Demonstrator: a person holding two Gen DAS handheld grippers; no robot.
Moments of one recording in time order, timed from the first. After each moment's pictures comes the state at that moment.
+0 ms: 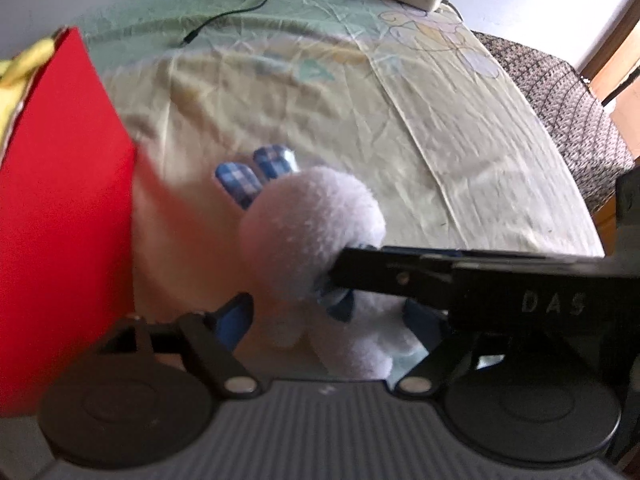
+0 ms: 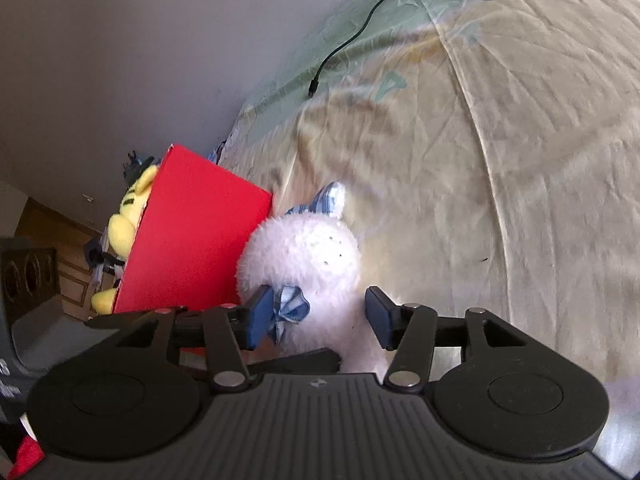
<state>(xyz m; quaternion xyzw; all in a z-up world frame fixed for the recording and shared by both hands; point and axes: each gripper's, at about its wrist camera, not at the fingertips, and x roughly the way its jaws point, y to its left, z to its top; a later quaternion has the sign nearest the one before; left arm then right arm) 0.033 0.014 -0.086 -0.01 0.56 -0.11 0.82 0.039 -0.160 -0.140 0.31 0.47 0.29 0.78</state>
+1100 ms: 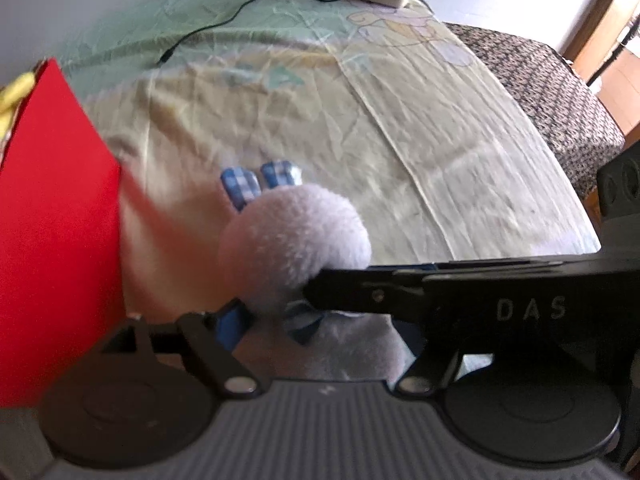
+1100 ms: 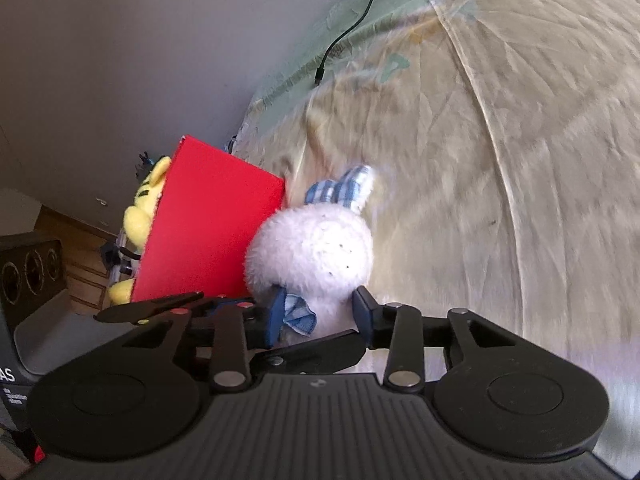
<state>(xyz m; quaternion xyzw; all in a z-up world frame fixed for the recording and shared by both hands) 0.019 -0.006 -0.078 0.03 0.54 -0.13 0.83 0.028 -0.165 -0.139 0.34 0.47 0.30 0.75</state>
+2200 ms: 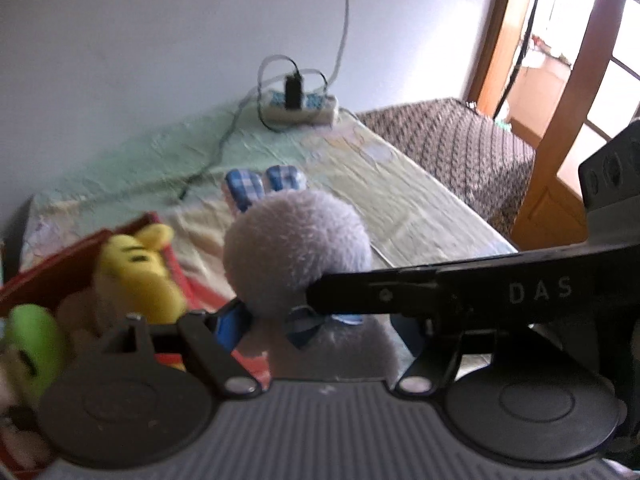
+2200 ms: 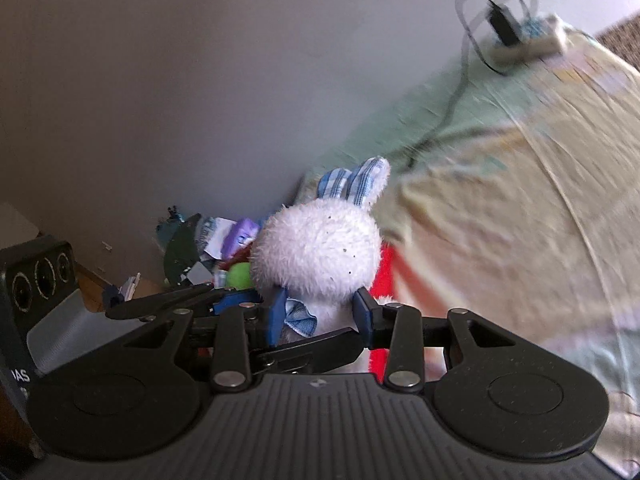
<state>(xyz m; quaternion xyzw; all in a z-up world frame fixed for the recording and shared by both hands) -0.041 0.096 0.055 0.07 0.39 -0.25 0.88 -0.039 -0.077 -0.001 0.31 0.34 0.27 0.84</state>
